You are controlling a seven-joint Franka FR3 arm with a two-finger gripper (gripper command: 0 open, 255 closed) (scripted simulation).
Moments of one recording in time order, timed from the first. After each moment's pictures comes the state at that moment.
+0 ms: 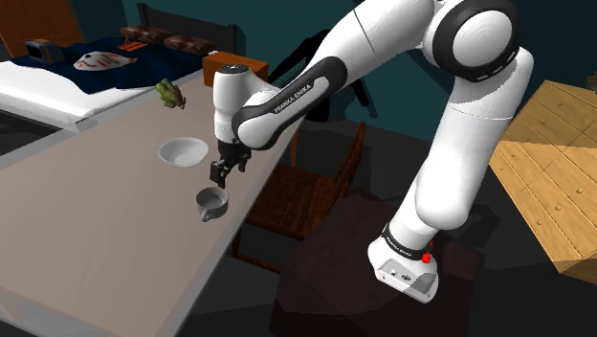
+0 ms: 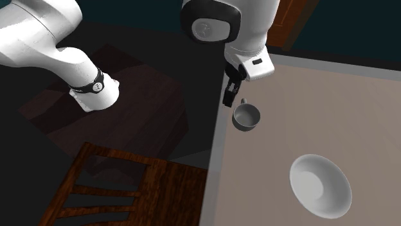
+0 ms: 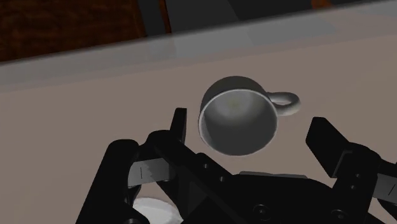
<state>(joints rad) 0.13 0.16 0.28 -2.23 -0.10 2.42 0.33</state>
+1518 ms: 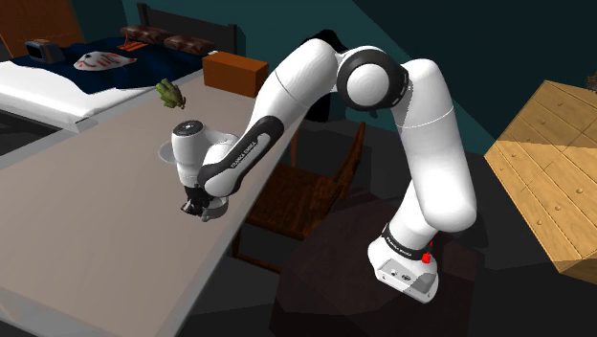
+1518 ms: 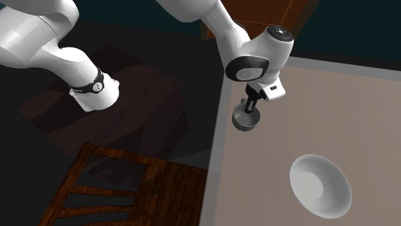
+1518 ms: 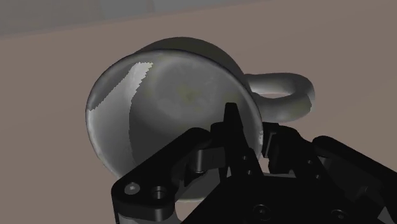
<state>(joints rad) 0.30 0.67 0.20 -1.86 -0.33 2.52 0.53</state>
